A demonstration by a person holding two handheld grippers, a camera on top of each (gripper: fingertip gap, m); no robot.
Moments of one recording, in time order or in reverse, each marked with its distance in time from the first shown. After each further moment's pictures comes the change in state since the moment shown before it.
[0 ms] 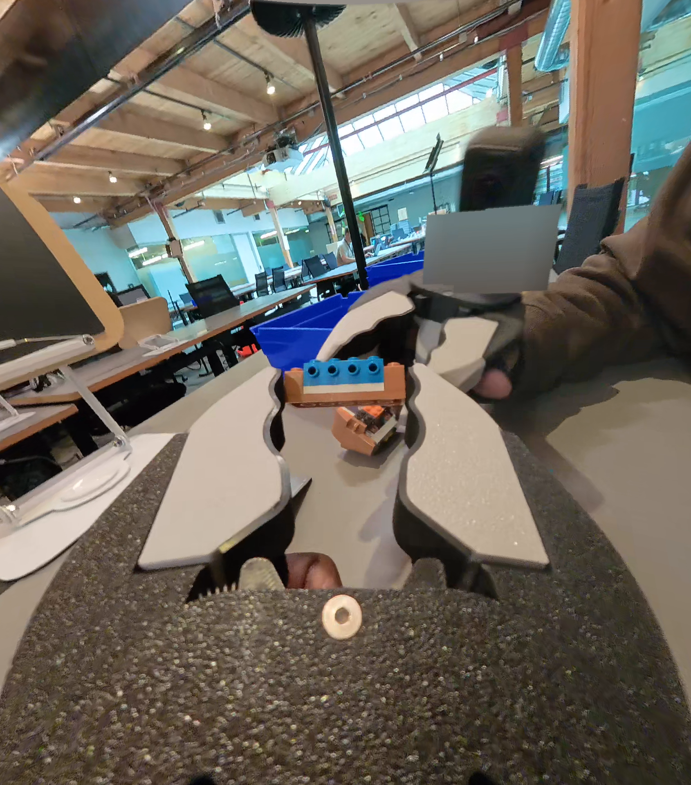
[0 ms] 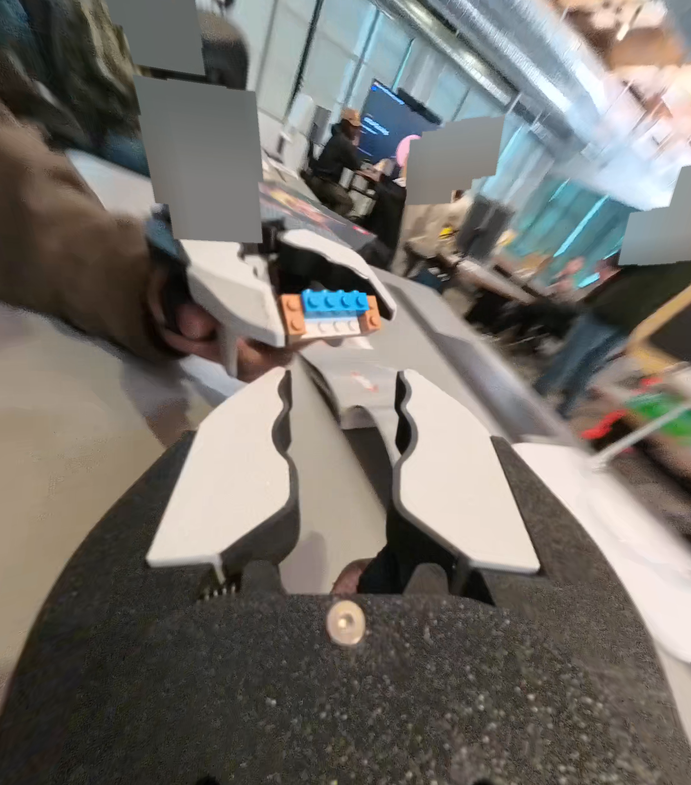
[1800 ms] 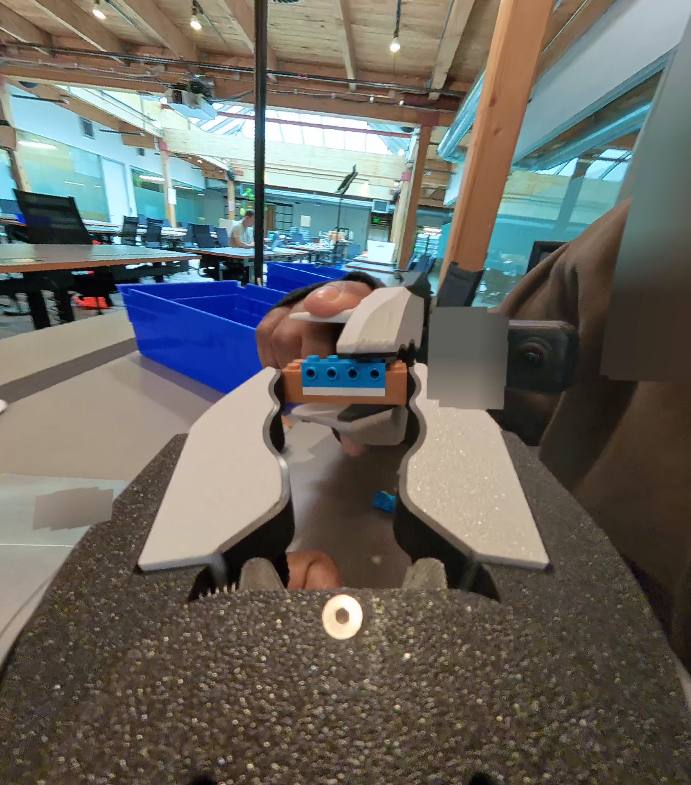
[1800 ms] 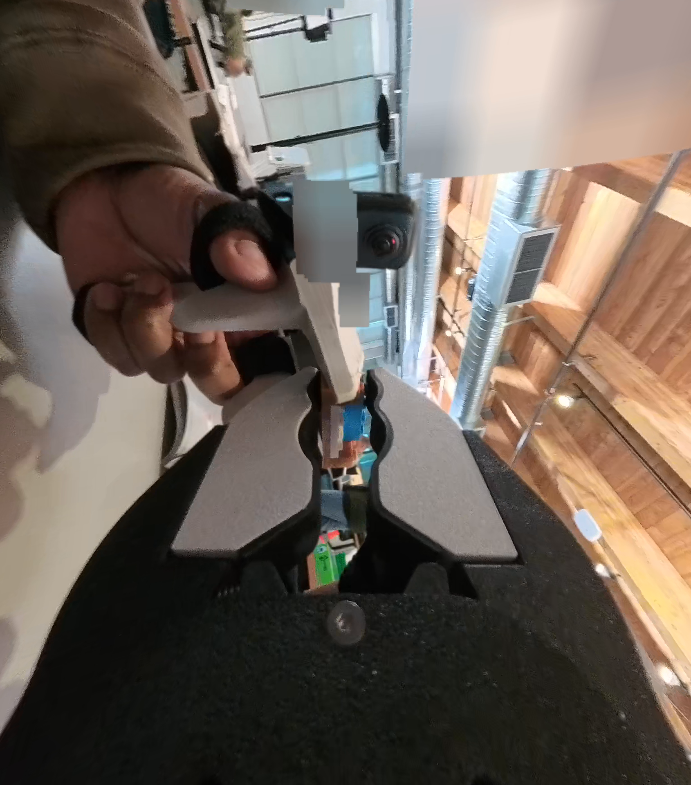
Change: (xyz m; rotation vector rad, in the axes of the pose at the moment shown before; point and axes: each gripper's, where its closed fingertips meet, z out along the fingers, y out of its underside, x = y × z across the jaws) left arm 0.029 -0.011 0.009 0.006 0.214 -0.408; right arm -0.026 -0.045 0.015 0.170 0.175 -1.050
